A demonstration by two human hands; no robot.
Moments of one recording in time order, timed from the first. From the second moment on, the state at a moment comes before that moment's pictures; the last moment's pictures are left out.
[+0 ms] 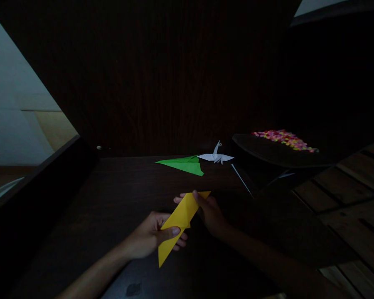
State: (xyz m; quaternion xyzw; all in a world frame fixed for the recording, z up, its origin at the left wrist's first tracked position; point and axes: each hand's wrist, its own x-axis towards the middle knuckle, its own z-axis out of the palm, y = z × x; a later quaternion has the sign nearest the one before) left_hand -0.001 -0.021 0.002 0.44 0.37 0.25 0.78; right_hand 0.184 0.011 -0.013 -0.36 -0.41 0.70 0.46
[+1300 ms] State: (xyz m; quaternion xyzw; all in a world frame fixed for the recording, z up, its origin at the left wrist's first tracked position) left_hand -0.006 -0.015 -0.002 0.46 0.43 0.27 0.72; right_hand 0.207 0.040 -0.025 -0.39 -0.38 0.64 0.54
